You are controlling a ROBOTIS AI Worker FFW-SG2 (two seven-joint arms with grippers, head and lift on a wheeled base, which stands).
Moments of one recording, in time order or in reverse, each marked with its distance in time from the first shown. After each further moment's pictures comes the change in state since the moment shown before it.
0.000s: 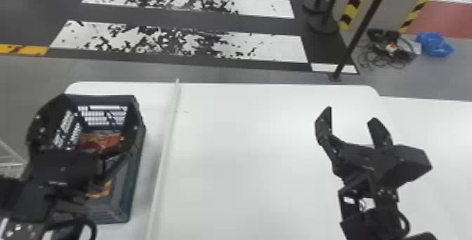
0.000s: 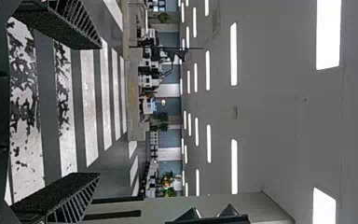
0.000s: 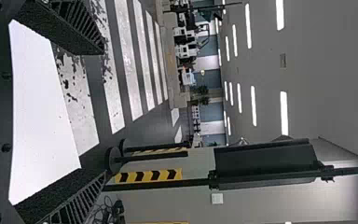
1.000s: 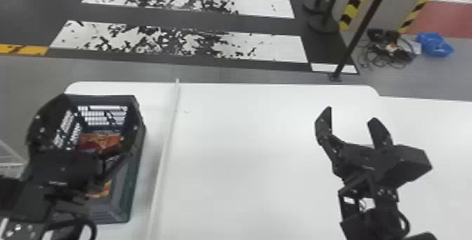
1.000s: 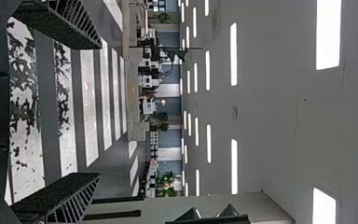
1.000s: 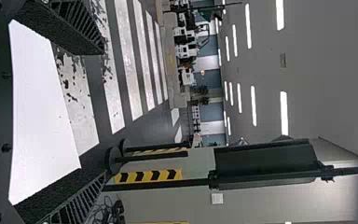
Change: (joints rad) left arm 0.000 0.000 0.000 0.000 0.000 0.000 0.000; right arm 0.000 0.000 0.000 0.000 0.000 0.000 0.000
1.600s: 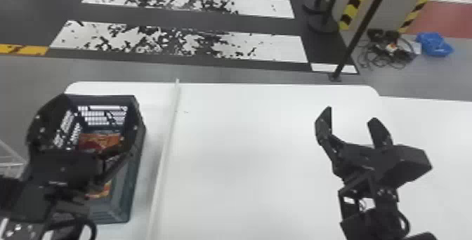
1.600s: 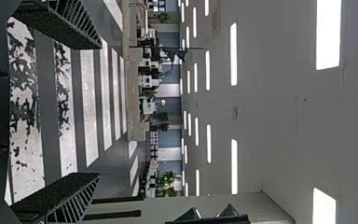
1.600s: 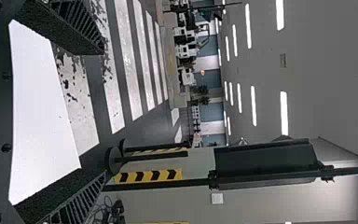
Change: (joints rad) left arm 0.000 0.000 0.000 0.000 0.000 0.000 0.000; right arm 0.000 0.000 0.000 0.000 0.000 0.000 0.000
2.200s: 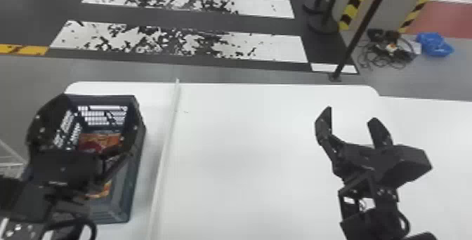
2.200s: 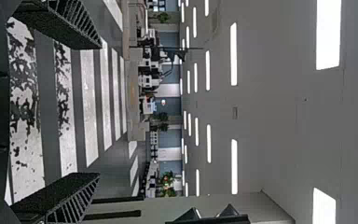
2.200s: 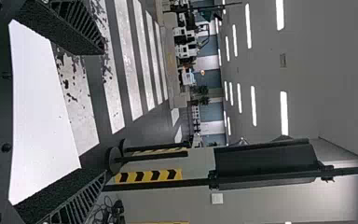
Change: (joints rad) left arm 0.000 0.000 0.000 0.000 0.000 0.000 0.000; right arm 0.000 0.000 0.000 0.000 0.000 0.000 0.000
